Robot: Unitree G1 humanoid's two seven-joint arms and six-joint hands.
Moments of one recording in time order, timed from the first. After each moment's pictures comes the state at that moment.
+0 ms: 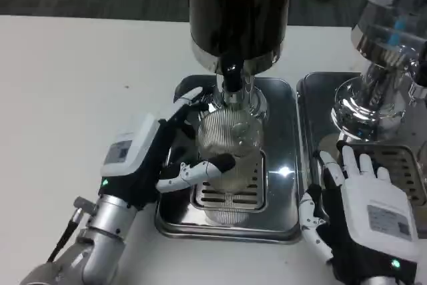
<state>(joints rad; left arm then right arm) -0.48 0.33 -0.42 1.16 0.68 -0.86 0.74 0.36 -0.09 0.42 -0.32 -1.19 0.42 -0.17</state>
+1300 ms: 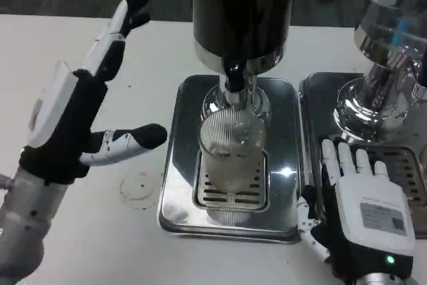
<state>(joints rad) -0.30 0.56 -0.19 0.65 0.30 -1.13 0.33 0.31 -0.13 0.44 -0.24 -1.22 0.41 -0.22</state>
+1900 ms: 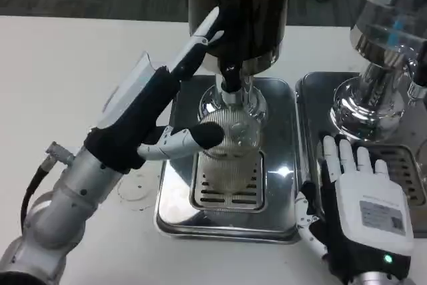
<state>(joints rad) -0.40 0.39 -0.21 0.72 0.09 -1.15 -0.13 0.31 -0.09 0.44 -0.24 -1.22 0.43 -0.24</state>
